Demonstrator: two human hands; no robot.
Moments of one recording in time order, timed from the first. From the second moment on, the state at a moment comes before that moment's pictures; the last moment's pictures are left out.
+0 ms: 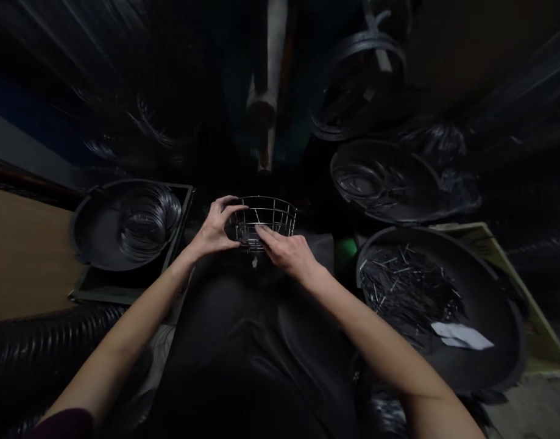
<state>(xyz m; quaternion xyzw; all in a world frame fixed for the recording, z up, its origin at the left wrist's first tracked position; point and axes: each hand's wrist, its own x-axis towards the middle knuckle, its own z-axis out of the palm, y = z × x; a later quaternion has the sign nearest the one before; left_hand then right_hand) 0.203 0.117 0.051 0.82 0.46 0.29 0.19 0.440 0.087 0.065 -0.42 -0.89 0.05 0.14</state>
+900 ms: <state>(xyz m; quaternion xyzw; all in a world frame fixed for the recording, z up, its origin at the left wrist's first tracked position) 0.213 0.185 0.073 0.79 0.45 0.37 0.18 0.450 0.165 0.087 -0.35 -0.90 0.01 0.25</state>
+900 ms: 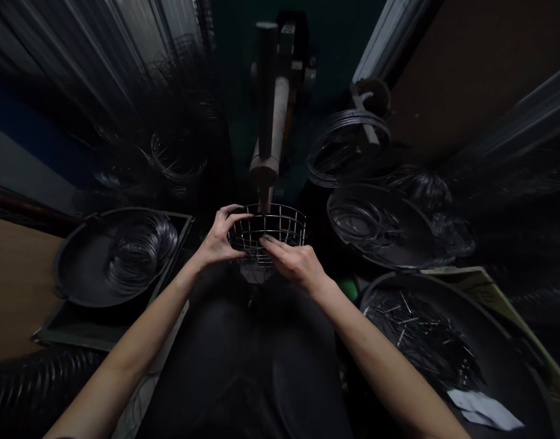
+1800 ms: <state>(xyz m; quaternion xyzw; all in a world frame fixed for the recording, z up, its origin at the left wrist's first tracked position) 0.205 0.204 0.075 0.79 0.44 0.38 0.19 0.447 0.154 0.089 -0.47 -0.79 -0.04 0.38</state>
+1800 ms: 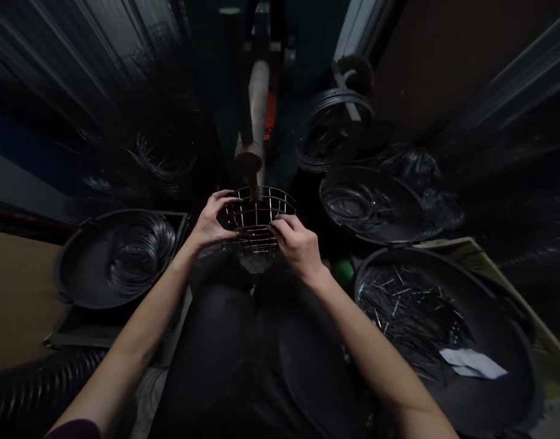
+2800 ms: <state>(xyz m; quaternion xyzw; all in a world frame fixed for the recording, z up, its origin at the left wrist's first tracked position) 0.204 0.264 0.094 0.79 0.44 0.36 0.22 0.420 0.204 0.113 -0.61 -0.73 0.08 0.31</state>
